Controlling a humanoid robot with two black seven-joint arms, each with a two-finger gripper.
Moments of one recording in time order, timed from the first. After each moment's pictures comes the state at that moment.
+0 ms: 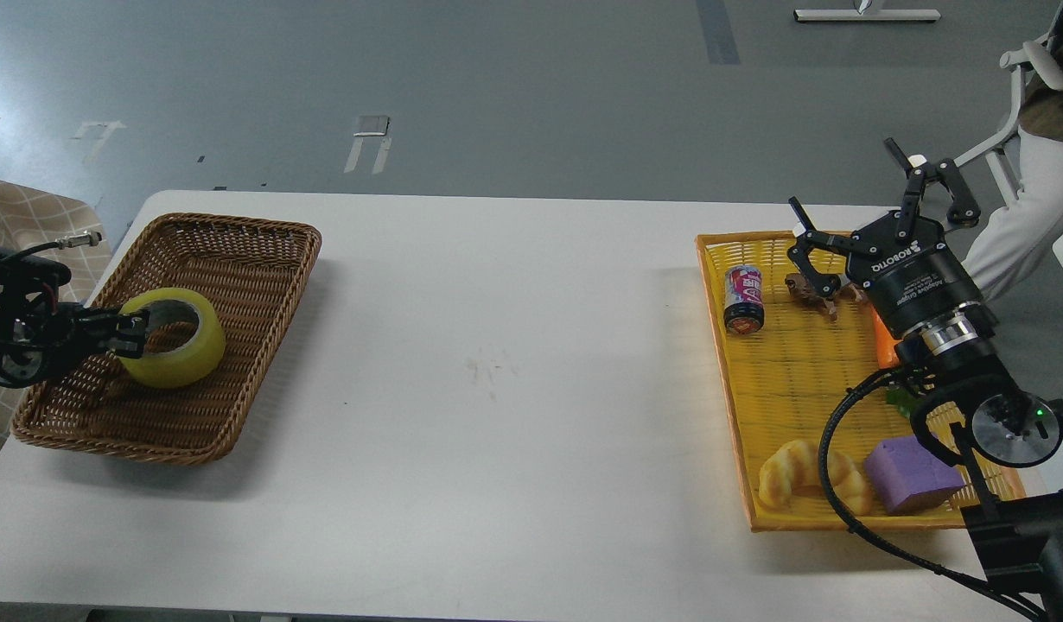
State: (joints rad) left arm -0.52 0.93 -0.59 -0.95 1.93 -0.22 -0.21; right arm 0.31 -0.16 1.48 1.14 -0.19 0.49 -0.15
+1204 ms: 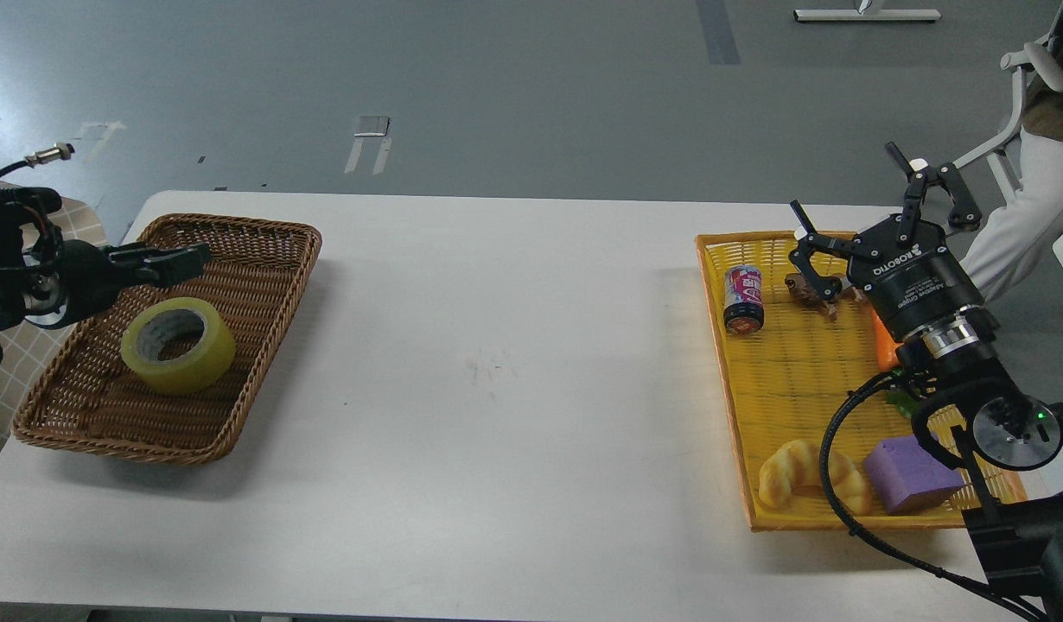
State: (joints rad) left arm -0.66 0.96 -0.61 -1.08 1.50 -0.26 -0.21; right arm 0.31 -0.16 1.48 1.14 -0.19 0.49 -0.15
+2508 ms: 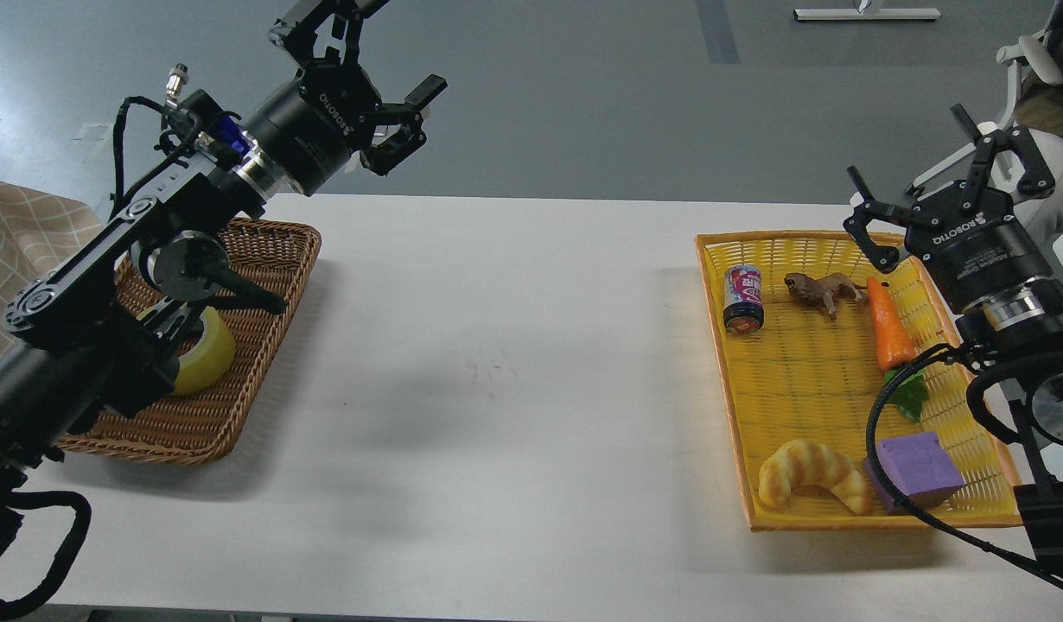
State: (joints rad) left arm -0.66 0.39 -1.04 -1.12 0.42 -0.49 -0.21; right arm 0.38 -0.25 1.54 1.14 -0.20 0.49 -0.17
